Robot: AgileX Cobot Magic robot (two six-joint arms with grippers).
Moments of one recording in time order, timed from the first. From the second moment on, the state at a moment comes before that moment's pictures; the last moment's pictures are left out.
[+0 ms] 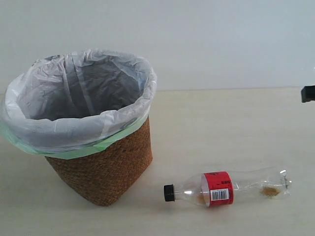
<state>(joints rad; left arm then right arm) -0.02 0.00 0.00 -0.13 0.31 0.05 0.08 1.35 -0.95 -0.34 0.69 0.43</state>
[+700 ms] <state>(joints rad) -0.02 0.00 0.00 -0.13 0.31 0.05 0.05 1.36 -0.95 -0.33 0.66 0.42</state>
